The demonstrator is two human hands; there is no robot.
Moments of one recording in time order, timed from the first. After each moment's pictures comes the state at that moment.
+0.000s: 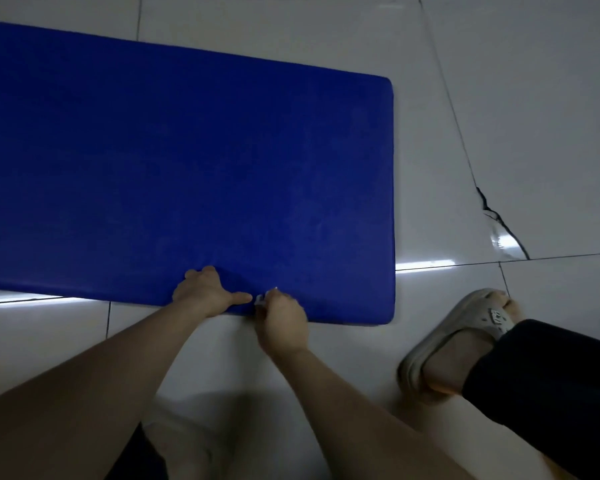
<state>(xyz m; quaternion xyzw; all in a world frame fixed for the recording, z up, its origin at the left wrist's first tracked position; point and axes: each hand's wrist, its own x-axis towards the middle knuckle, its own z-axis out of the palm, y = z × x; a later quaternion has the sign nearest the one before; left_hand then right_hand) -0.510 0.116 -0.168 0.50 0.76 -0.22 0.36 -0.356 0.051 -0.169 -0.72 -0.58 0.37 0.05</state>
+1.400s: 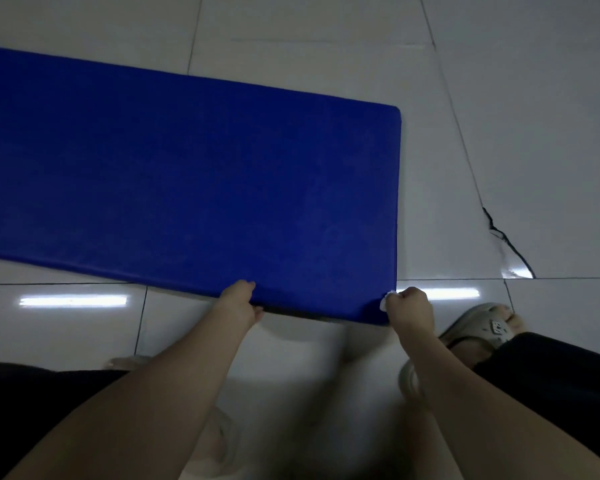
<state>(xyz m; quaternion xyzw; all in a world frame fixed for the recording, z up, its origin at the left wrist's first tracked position) -0.459 0.081 -0.143 -0.12 0.71 0.34 0.60 -0.167 0.064 -0.154 -0.86 -0.35 0.36 0.11</state>
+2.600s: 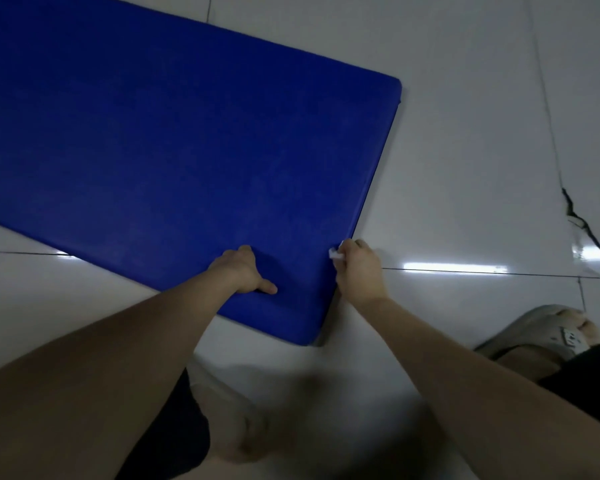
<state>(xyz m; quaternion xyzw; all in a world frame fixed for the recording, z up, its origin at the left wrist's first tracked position) -0.540 0.119 -0.162 0.50 0.72 -0.28 0.39 -0.304 0.114 -0.187 -0.68 -0.66 0.30 0.09</state>
